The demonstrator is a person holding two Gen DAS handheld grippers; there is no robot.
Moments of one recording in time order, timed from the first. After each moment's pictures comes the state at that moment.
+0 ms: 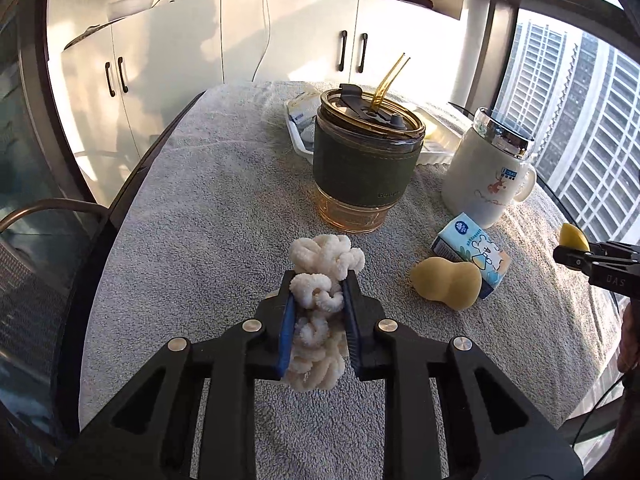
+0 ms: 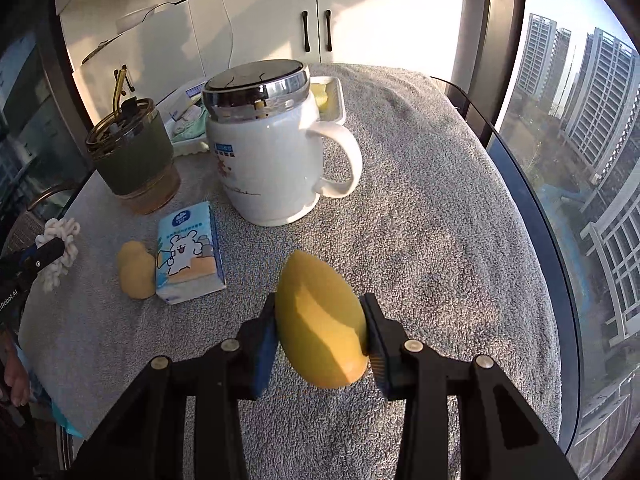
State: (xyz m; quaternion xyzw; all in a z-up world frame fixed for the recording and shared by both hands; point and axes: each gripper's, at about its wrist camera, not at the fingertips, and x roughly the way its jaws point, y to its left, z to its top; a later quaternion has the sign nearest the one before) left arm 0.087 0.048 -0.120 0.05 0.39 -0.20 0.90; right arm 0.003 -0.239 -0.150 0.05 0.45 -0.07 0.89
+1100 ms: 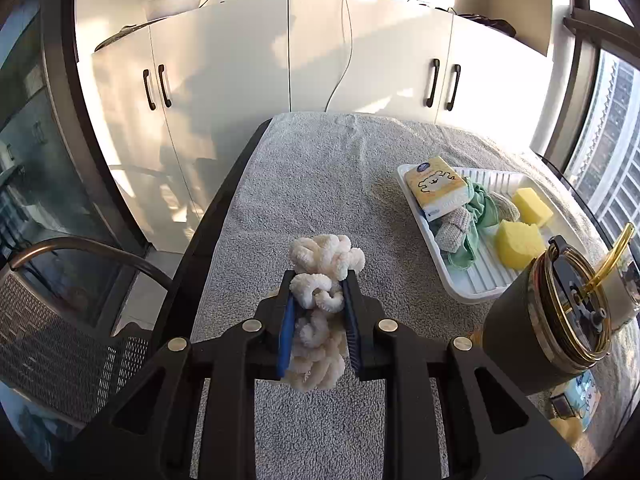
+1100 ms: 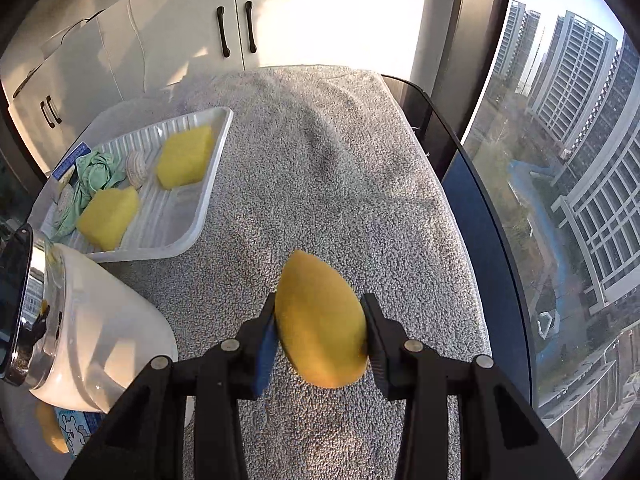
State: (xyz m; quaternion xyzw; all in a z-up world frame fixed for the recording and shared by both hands) left arm 0.254 0.083 -0.107 0.04 0.37 -0.12 0.92; right arm 0.144 -0.352 -0.153 0.06 0.48 -0.14 0.87
